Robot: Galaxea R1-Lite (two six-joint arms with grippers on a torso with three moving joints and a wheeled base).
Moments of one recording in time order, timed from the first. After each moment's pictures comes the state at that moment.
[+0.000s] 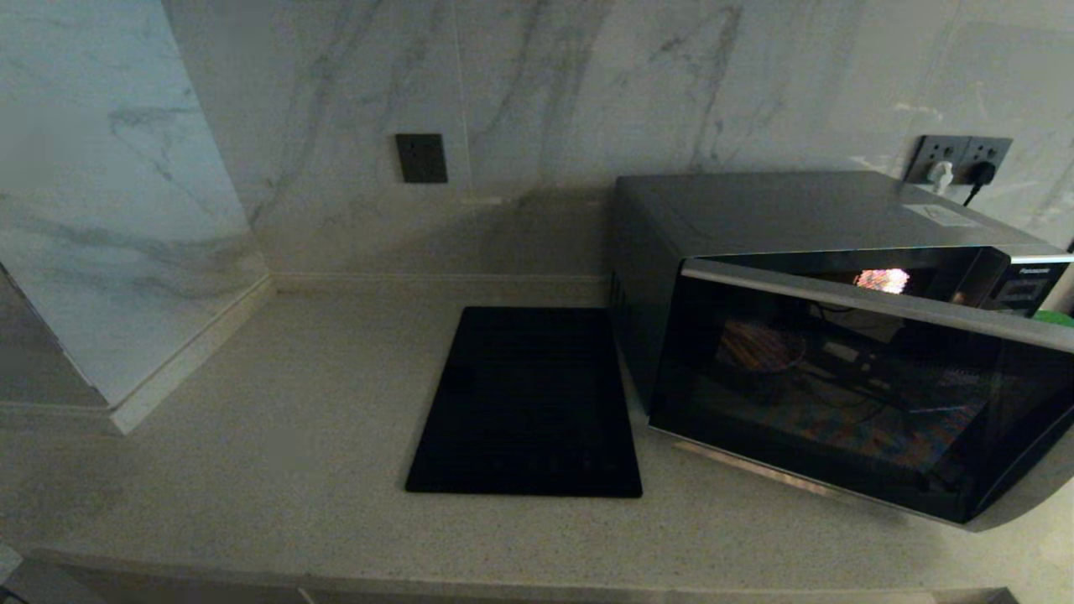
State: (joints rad) left arm 0.00 0.00 0.00 -0.01 0.02 -0.07; right arm 0.21 1.48 -1.10 -1.45 -1.52 -1.65
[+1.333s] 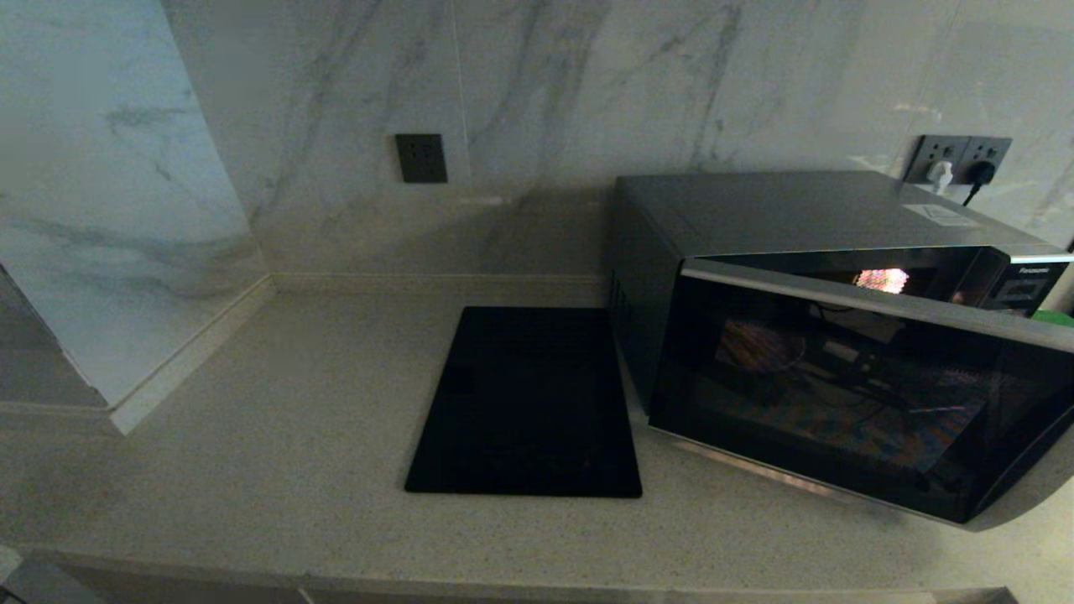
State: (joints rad) left arm 0.00 0.00 0.00 -0.01 0.02 -0.07; right arm -0.22 1.38 -1.60 0.50 -0.41 -0.12
